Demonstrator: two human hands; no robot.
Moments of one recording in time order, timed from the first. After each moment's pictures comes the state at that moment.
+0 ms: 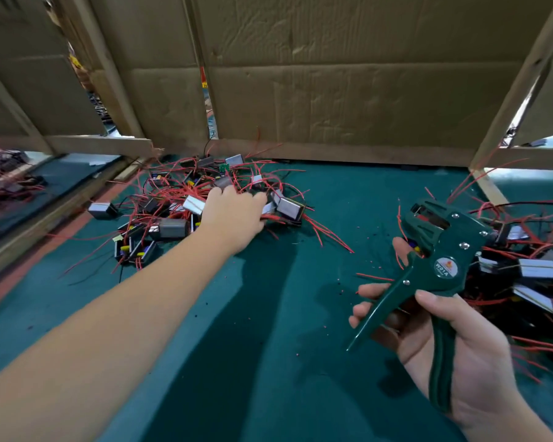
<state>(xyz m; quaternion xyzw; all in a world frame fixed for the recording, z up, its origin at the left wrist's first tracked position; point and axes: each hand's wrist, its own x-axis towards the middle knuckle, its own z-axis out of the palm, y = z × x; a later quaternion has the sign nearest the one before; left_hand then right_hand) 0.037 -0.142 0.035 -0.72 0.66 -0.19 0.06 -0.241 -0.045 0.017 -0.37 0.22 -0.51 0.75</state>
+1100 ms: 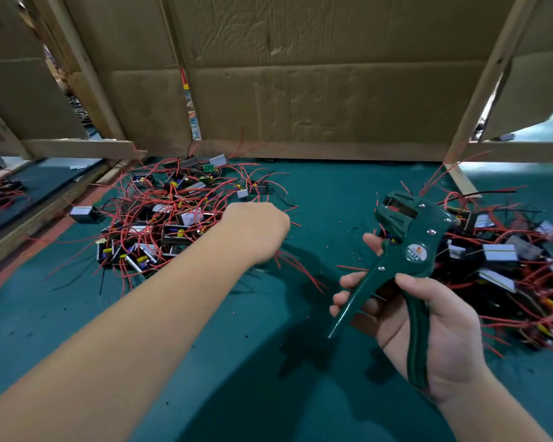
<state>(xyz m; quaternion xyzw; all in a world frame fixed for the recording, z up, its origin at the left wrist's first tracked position) -0.034 -0.108 0.075 -0.66 0.73 -0.11 0.14 -0.242 -0.046 0.025 -0.33 0.20 -0.49 0.78</state>
